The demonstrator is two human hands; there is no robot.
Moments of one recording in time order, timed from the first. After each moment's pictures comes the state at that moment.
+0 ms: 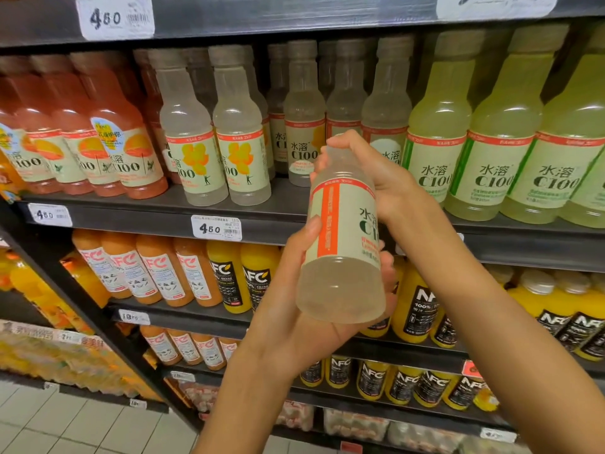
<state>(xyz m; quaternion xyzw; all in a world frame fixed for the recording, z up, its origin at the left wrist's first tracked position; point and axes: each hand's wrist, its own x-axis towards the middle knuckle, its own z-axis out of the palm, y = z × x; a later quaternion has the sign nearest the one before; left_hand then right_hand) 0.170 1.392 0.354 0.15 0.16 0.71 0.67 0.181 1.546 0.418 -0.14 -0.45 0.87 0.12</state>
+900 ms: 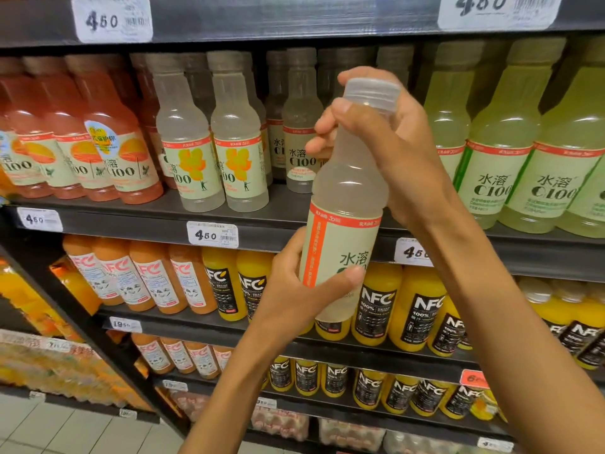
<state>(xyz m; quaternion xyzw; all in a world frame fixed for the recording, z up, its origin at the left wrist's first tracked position) 0.144 1.404 0.333 0.45 0.55 0.65 0.25 0.207 1.527 0.441 0.04 -0.70 0.59 0.41</state>
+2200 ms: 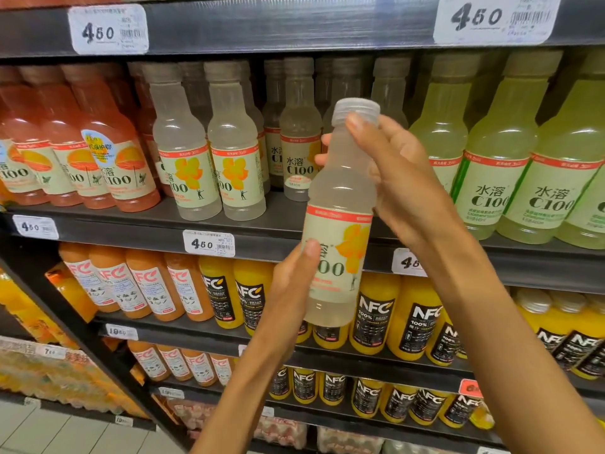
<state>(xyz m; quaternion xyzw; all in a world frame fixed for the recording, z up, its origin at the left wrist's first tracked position) 0.138 1.419 0.322 0.38 0.51 0.70 0.32 0.204 1.545 0.425 -0.03 -0.63 0.68 0.37</state>
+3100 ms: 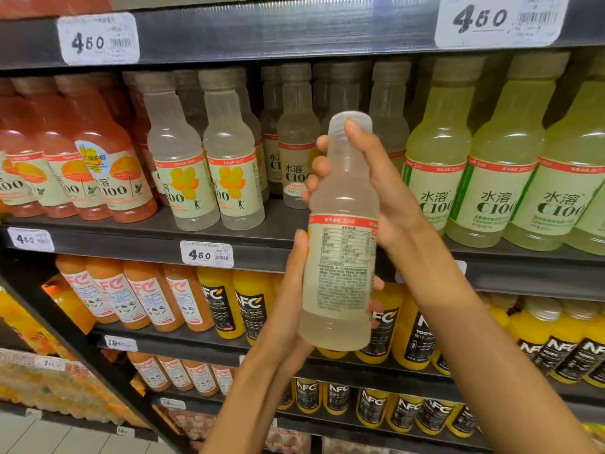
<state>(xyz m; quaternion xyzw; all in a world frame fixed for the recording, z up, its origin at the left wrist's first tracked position) 0.136 1.428 0.328 0.37 0.40 0.69 0.47 0.177 1.554 0.420 0.05 -0.51 0.84 0.18</state>
